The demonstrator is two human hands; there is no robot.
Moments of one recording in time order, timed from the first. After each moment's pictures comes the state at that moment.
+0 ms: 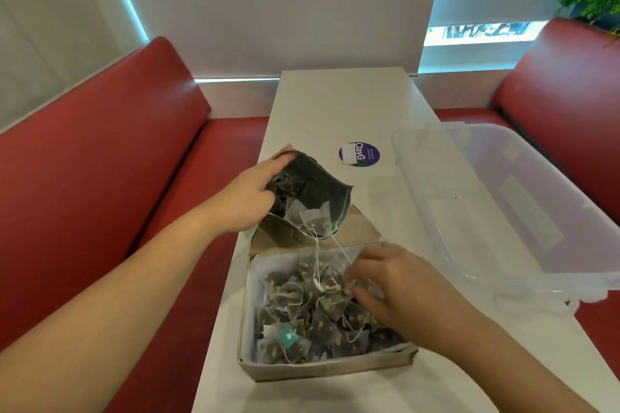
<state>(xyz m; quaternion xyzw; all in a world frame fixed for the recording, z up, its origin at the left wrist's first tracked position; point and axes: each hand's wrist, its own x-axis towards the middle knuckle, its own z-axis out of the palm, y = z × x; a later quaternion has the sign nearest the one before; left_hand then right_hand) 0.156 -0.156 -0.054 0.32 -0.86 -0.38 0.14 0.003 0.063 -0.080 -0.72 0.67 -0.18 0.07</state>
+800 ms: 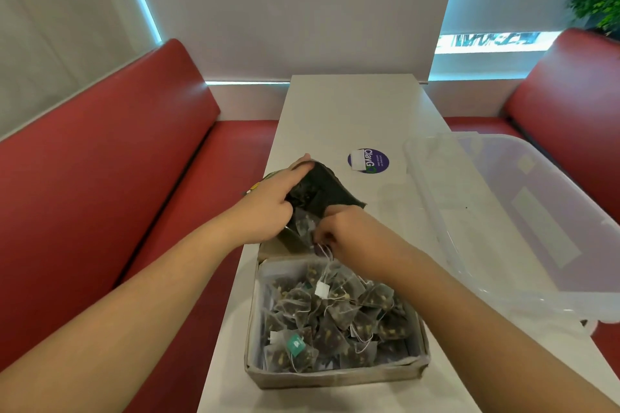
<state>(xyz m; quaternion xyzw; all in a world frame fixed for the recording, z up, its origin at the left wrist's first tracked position) 0.152 -0.144 -0.055 0.31 -0.87 -0.35 0.14 0.012 -0.036 -0.072 -0.72 0.67 -0.12 0.12</state>
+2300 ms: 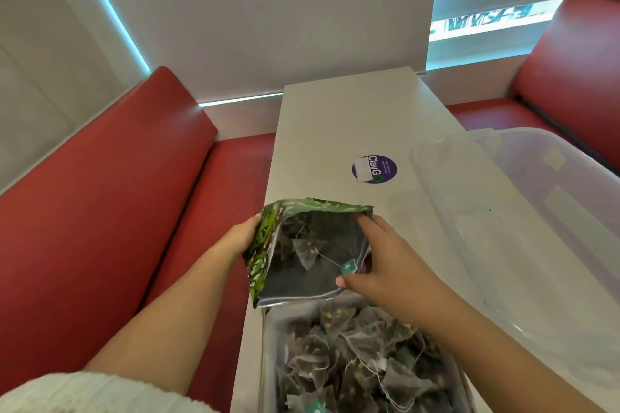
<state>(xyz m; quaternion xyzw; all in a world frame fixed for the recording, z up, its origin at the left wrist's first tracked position) 0.153 -0.266 -0.148 0.64 -0.57 -0.50 0.14 -0.009 -0.032 -0.090 -0.55 0.70 -0.40 0.22</state>
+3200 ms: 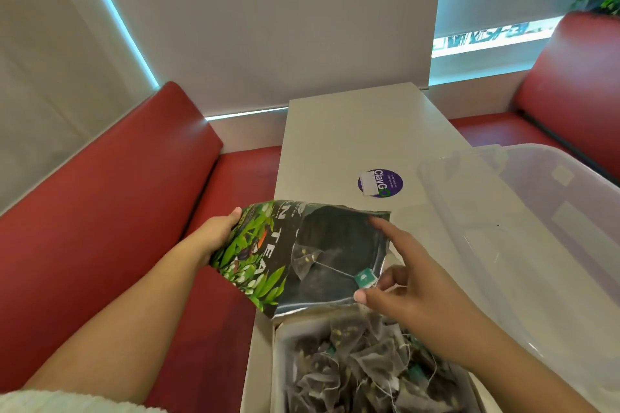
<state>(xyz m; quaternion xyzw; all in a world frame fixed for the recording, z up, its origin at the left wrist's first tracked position) 0.182 -0.311 -0.118 0.61 -0.60 -0.50 0.15 -0.004 -0.005 -0.069 -0.49 0.65 -0.49 0.31</state>
